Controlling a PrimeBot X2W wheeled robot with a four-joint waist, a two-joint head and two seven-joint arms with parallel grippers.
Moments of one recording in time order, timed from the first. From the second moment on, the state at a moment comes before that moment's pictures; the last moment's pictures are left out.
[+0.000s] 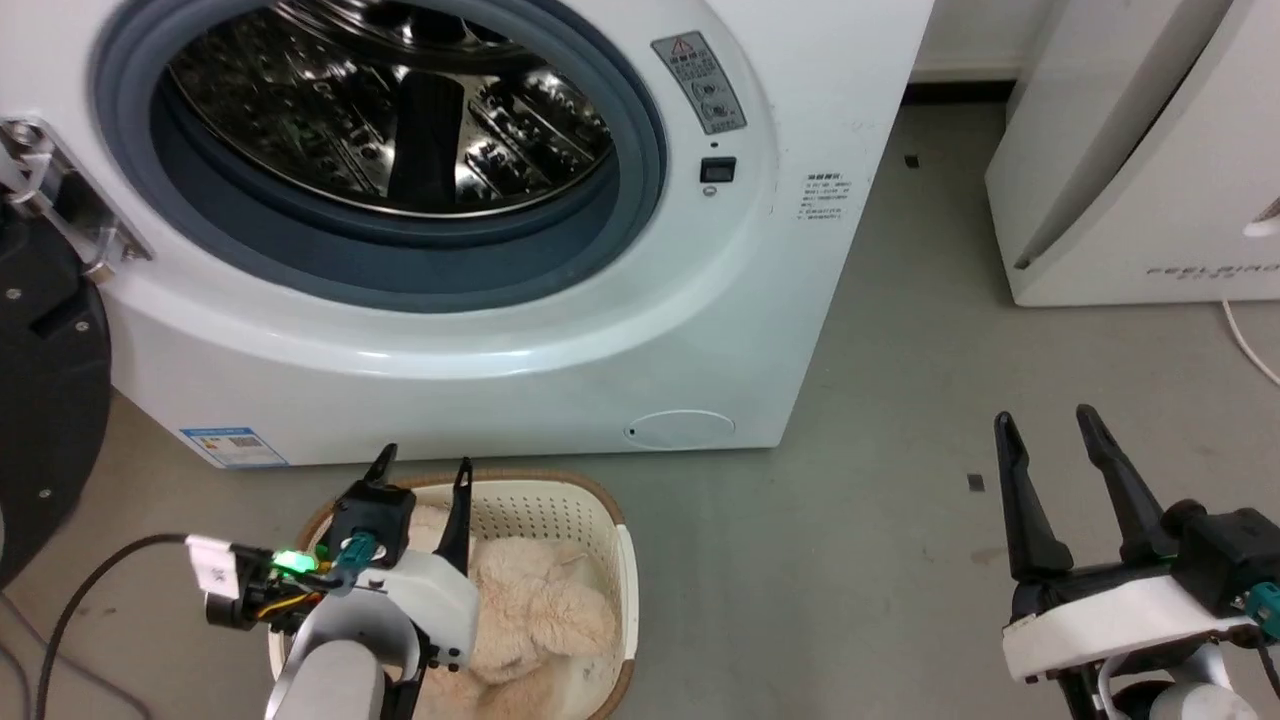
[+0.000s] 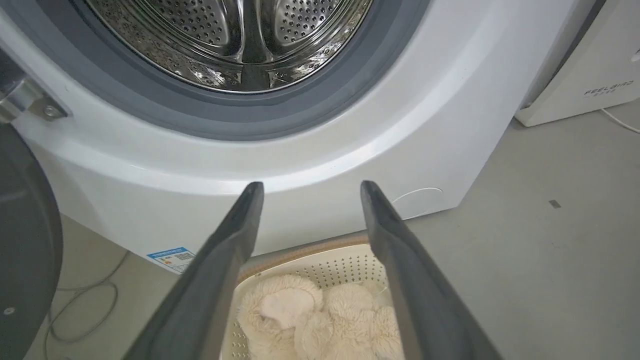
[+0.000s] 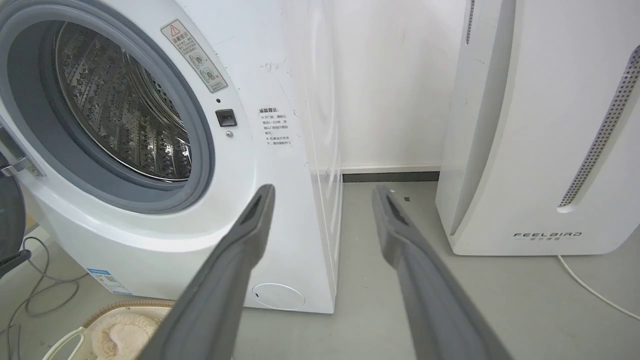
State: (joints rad) left arm -0.24 0.12 -0.10 0.38 0.02 0.00 -0.10; right arm -0.05 -0.05 -0.02 -0.05 0.17 0.13 -0.10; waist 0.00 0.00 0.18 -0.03
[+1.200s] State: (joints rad) left arm -0.62 0.30 -0.31 0.88 0.14 -0.07 0.13; right arm -0.25 -0.05 -0.02 -0.12 0.30 0.13 -0.17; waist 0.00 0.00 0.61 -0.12
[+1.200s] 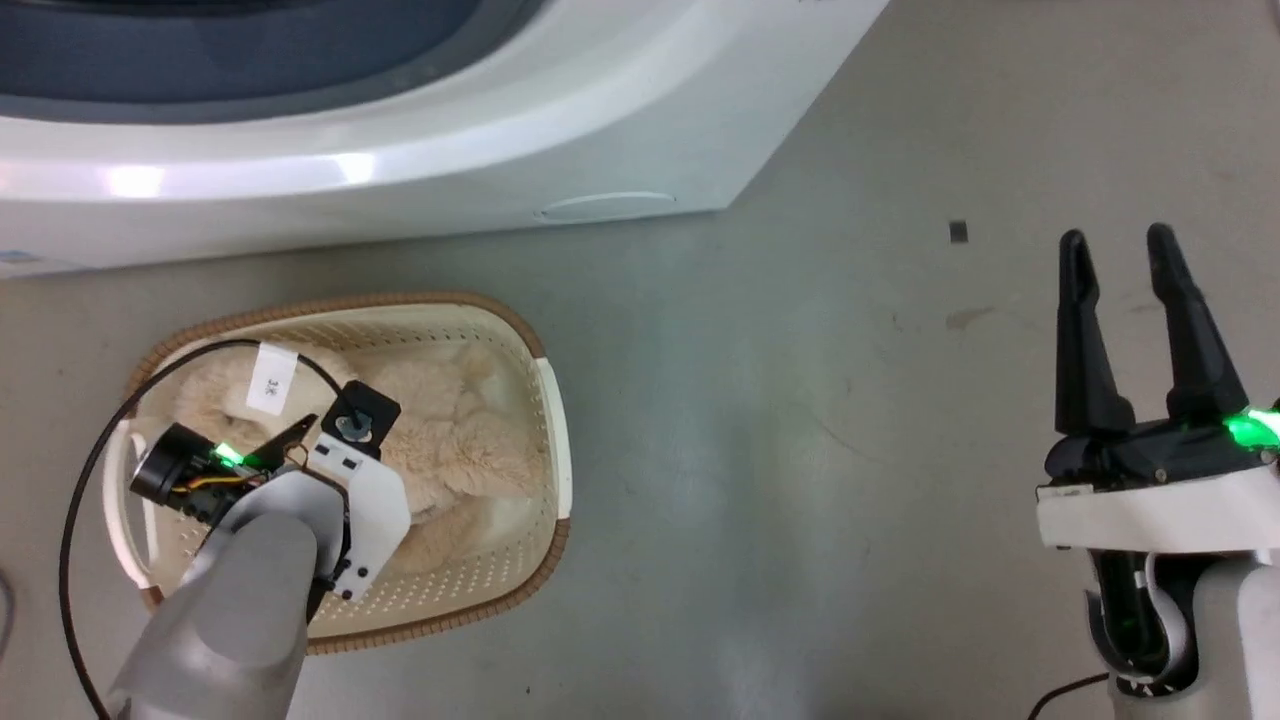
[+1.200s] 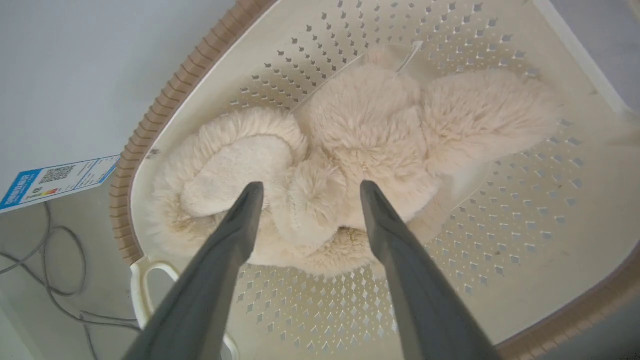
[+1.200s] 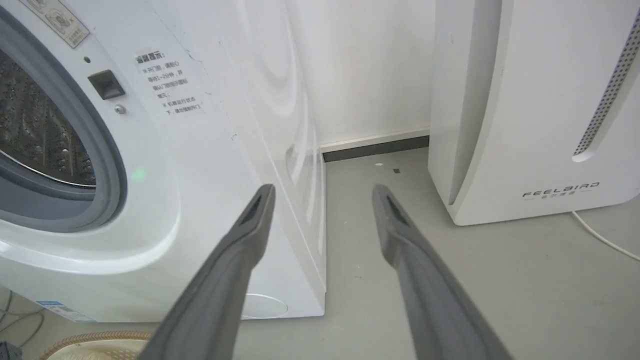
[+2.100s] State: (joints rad) left arm -0.87 0.33 -0.43 1.15 0.13 -0.09 0.20; right arm -0.34 -0.05 -0.03 -0.16 0.39 0.13 -0.23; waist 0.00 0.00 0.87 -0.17
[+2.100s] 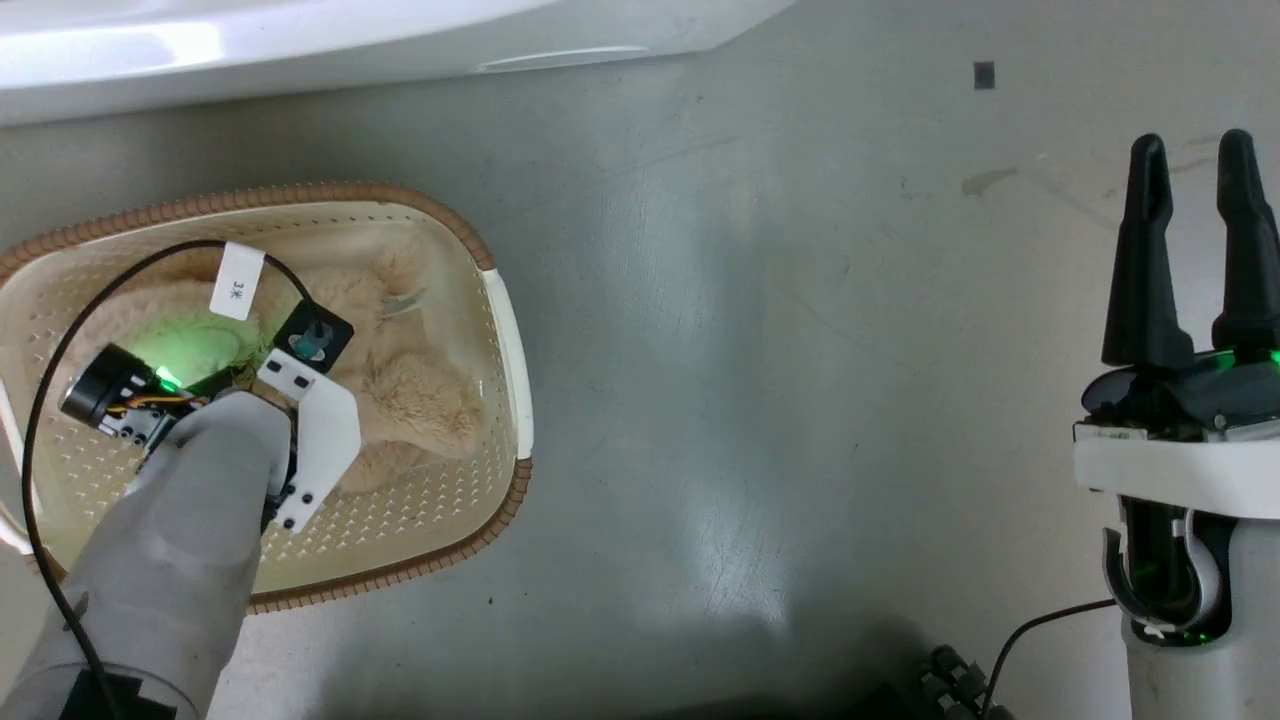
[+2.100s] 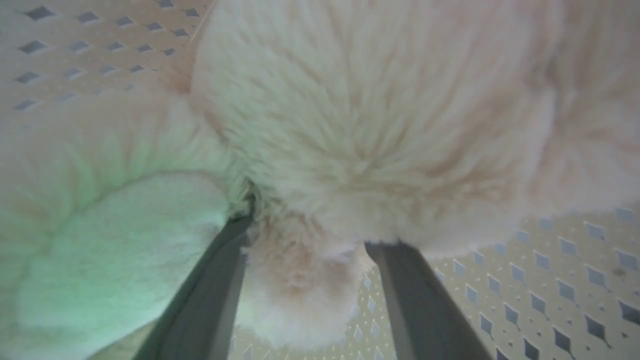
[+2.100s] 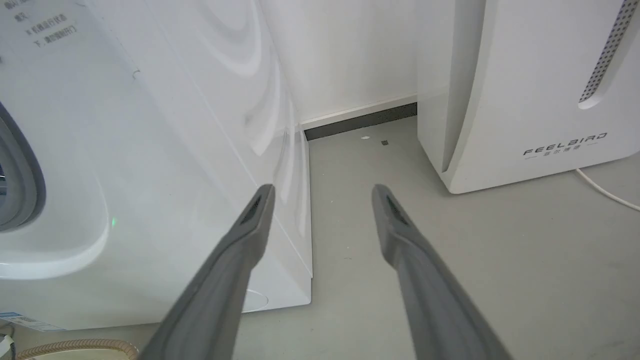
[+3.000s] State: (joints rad) left arm -0.79 0.23 -0.47 1.29 0.00 -0.12 0.04; right arm -0.25 -0.05 -0.04 -0.04 0.36 0.13 -0.26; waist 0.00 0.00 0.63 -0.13
